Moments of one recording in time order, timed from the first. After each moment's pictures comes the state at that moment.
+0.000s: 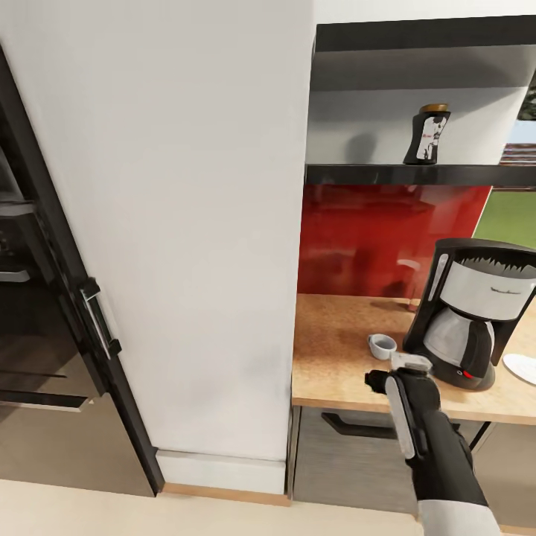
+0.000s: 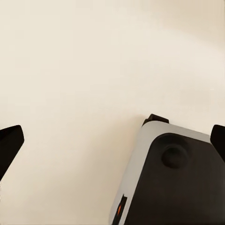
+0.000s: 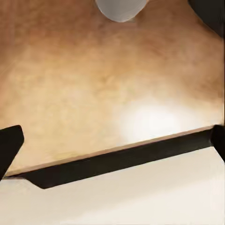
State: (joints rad) left arm 0.03 0.16 0.03 -0.13 0.36 -0.36 -0.08; right arm -0.49 0.07 -0.14 -1.44 -0.02 1.04 -0.32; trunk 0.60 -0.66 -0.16
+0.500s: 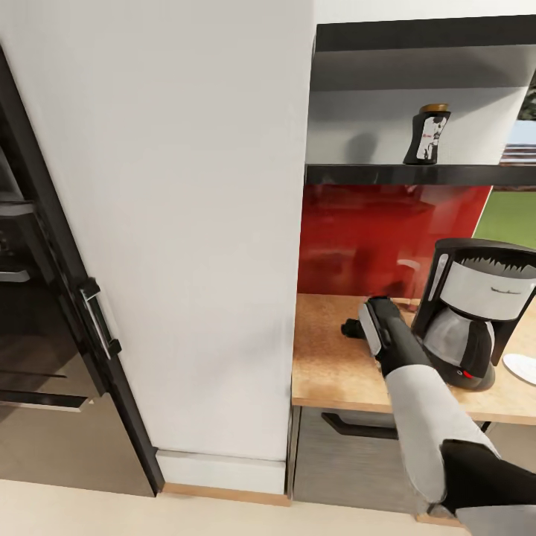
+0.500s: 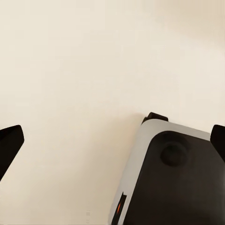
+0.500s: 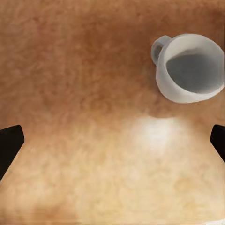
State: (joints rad) left arm 0.03 0.16 0.03 -0.13 0.35 -0.35 -0.08; right arm -1.01 0.06 -0.13 -0.83 -0.01 1.04 -0.29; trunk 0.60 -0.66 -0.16
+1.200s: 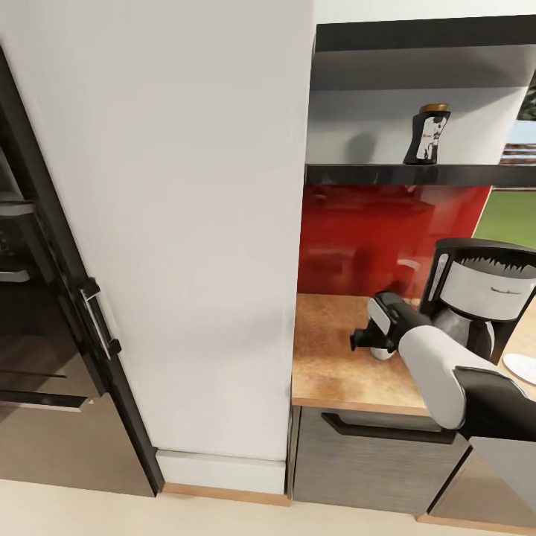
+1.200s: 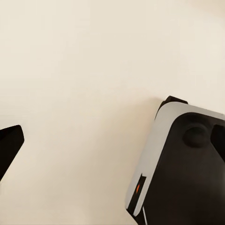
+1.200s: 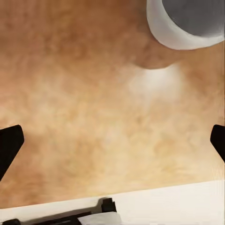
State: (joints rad) left arm 0.03 0.19 0.03 -0.05 0.36 -0.35 -0.07; right arm -1.26 -0.05 -0.13 -0.26 -0.01 1.04 -0.21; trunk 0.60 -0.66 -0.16
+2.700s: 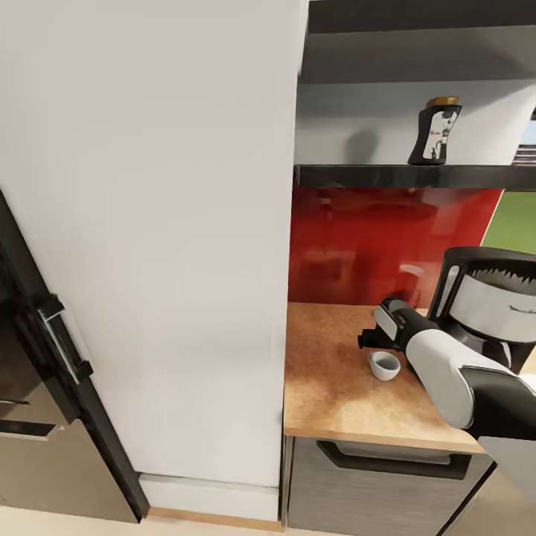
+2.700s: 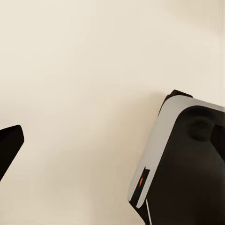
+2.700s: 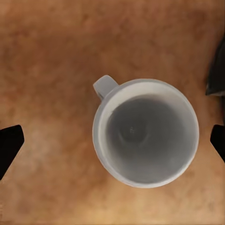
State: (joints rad) left arm 0.03 0.19 0.03 -0.03 0.37 -0.35 -0.07; right arm -1.26 -0.08 -0.11 -0.18 -0.01 0.87 -0.22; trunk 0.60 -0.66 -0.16
